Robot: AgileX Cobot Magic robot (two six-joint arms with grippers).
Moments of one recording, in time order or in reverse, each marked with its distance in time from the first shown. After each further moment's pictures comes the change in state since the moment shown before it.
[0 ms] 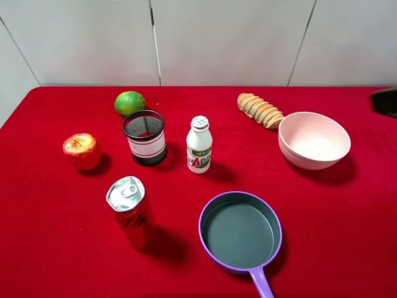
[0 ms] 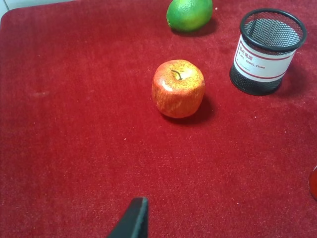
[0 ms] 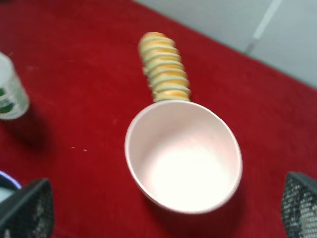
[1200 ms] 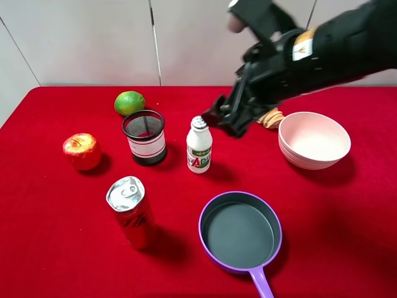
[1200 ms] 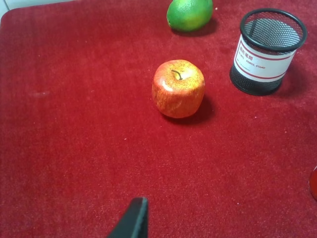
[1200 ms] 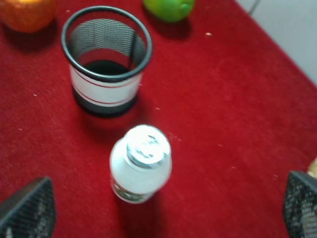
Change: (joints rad) left arm 0.000 0.000 0.000 0.000 0.000 0.000; right arm 0.493 0.663 -0.158 -0.042 -0.428 0.038
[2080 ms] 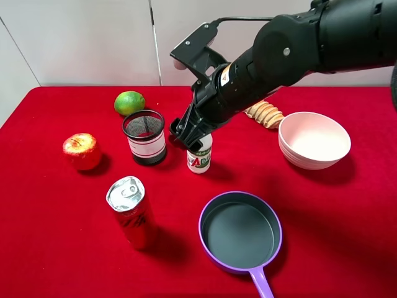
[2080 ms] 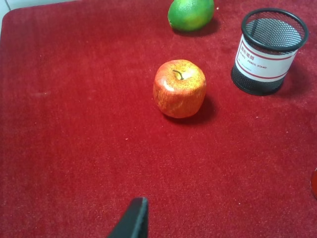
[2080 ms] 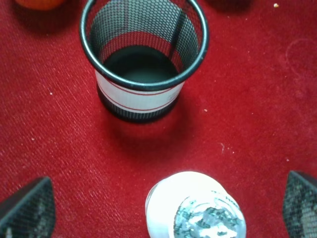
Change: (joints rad) left arm 0.000 0.000 0.000 0.003 0.000 0.000; right arm 0.044 0.325 -0.168 0.056 -0.007 0.000
